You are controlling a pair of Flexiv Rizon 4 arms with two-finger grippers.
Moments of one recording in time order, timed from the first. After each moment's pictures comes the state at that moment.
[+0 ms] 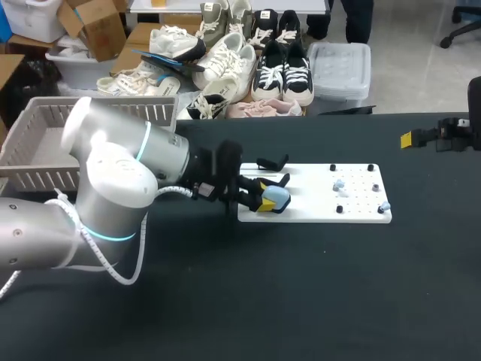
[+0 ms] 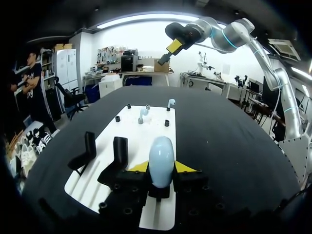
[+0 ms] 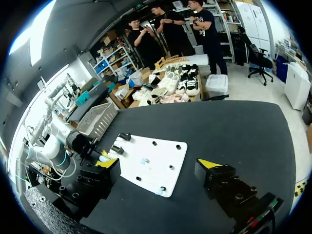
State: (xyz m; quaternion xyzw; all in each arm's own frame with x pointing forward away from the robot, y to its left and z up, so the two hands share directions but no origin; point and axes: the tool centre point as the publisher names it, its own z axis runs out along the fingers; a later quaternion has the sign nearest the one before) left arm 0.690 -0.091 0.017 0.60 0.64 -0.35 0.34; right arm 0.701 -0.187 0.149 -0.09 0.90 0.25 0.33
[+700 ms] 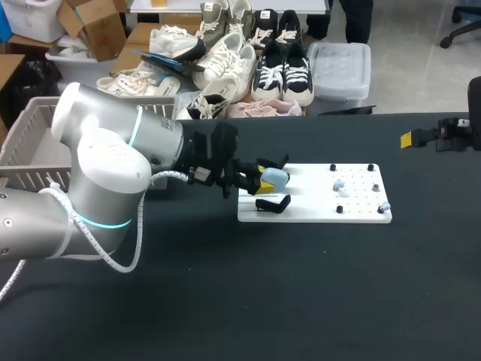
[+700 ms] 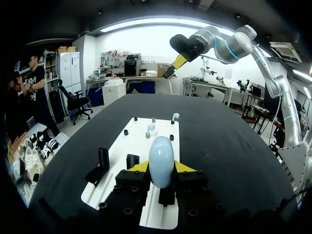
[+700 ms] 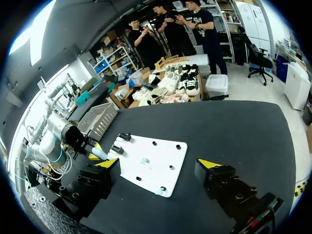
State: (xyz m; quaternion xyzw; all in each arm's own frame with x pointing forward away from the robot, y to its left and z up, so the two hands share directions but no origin) left arm 0.698 -0.089 0.054 0.58 0.64 -0.36 0.35; right arm 0.701 -0.187 0.149 -0.09 0.90 0.25 0.33
